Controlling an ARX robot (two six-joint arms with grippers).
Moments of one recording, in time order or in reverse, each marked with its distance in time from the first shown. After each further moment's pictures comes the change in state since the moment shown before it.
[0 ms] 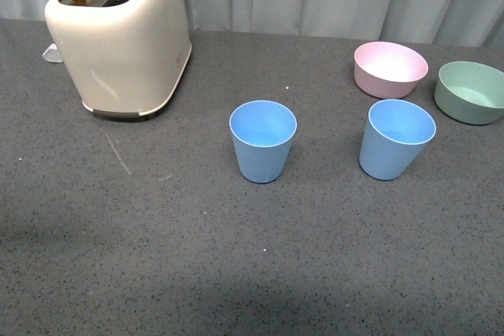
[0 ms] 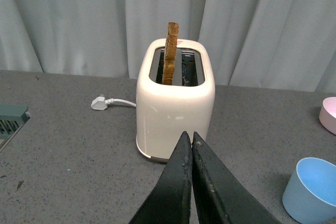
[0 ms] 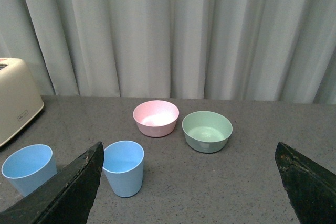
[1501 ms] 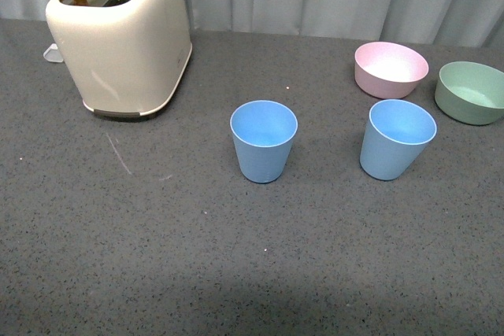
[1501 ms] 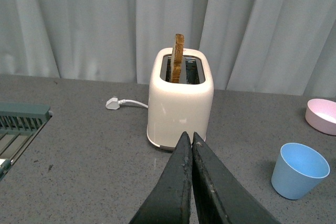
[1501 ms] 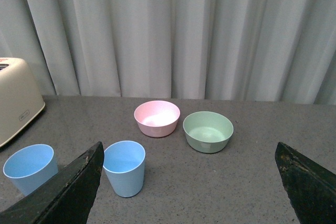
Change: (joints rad) left arm 0.106 -0.935 -0.083 -0.815 0.101 0.001; right arm 0.000 0.000 0.000 0.000 0.000 0.000
